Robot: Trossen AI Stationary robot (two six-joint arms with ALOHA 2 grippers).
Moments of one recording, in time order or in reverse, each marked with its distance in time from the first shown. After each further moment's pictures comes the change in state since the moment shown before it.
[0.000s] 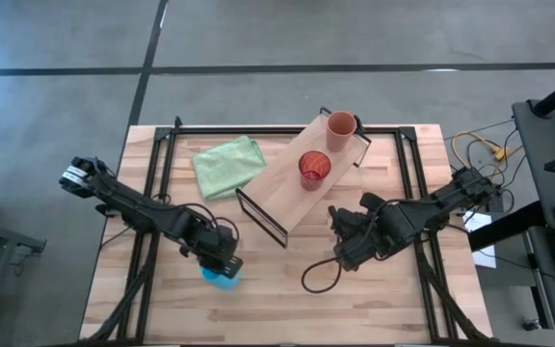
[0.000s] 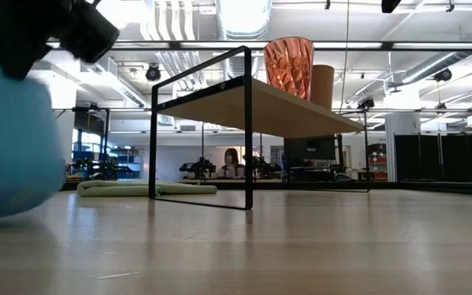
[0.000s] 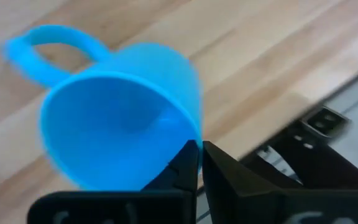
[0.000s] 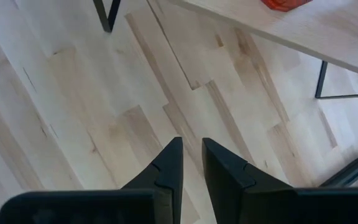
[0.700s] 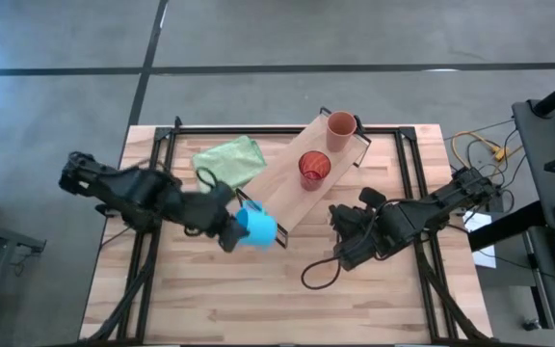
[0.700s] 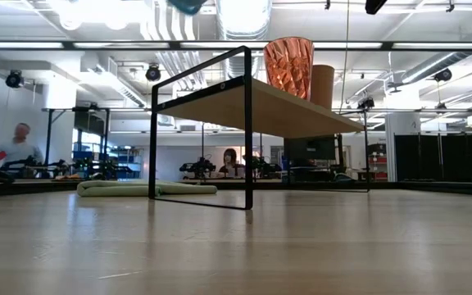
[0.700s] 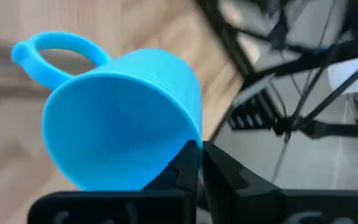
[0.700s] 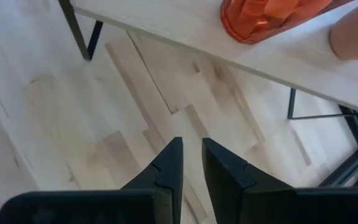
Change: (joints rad) left arm 0.048 0.000 0.665 -0.263 -0.400 0.320; right arm 0.000 0.000 0.000 -0.003 0.129 -0.002
